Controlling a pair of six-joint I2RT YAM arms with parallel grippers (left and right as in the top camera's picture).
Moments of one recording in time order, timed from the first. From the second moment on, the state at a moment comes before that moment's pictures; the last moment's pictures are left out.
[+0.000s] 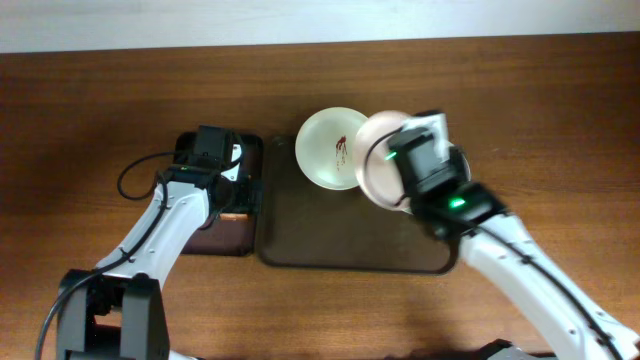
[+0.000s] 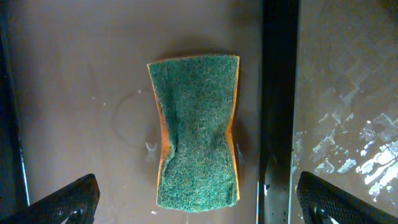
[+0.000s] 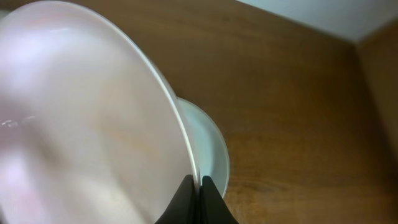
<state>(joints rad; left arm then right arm) -0.17 1.66 1.05 -0.64 -0.06 -0.06 0.49 1.37 1.07 -0.61 0.65 0.15</state>
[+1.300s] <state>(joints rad) -0.17 1.66 1.05 -0.64 -0.05 -0.06 -0.42 1.73 1.18 -0.64 -0.41 0.10</state>
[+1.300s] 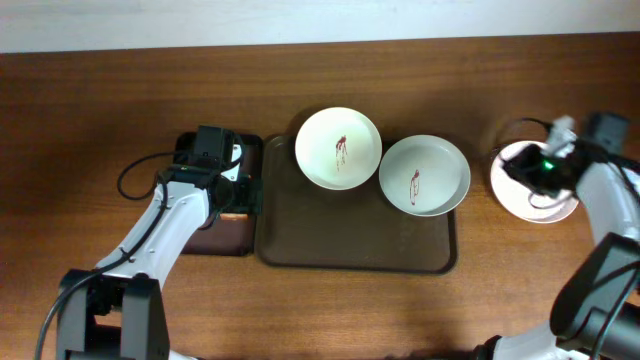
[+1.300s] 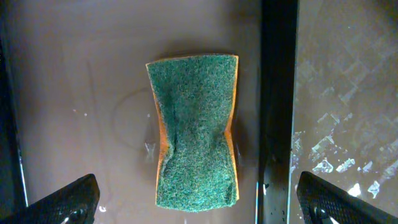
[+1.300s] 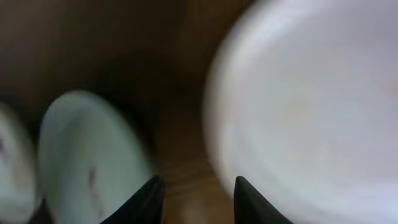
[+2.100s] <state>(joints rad) -0.17 1.66 1.05 -0.64 -0.05 -0.06 0.17 1.97 1.28 -0.31 -0.28 -0.06</state>
